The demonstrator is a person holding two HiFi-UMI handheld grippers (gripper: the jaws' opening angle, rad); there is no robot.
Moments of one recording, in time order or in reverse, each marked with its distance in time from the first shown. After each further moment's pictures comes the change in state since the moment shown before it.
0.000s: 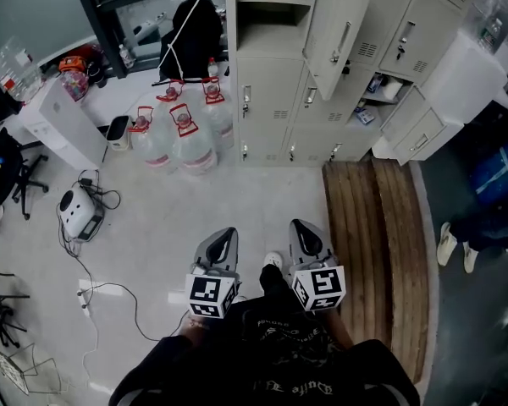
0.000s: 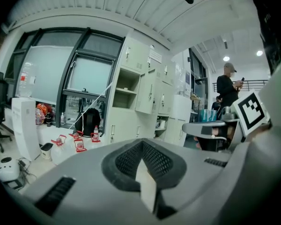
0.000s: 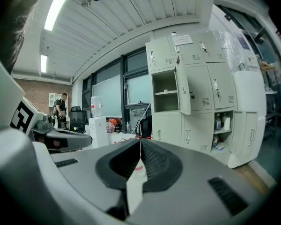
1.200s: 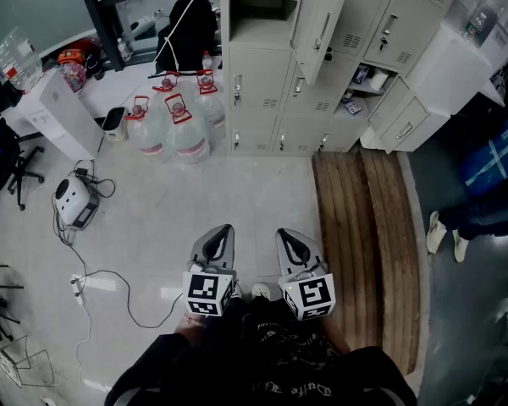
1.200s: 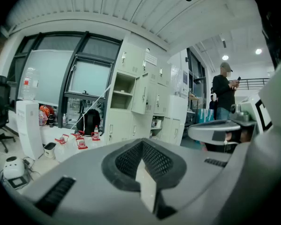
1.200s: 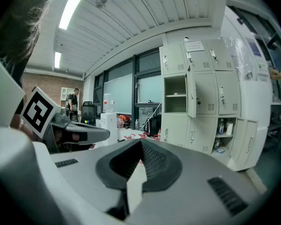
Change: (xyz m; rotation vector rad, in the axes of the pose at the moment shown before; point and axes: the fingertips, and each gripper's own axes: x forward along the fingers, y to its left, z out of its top) left arm -0.066 -0.050 -0.001 0.015 0.006 0.024; right arm -0.095 0.057 -0.008 -0.101 0.019 0.096
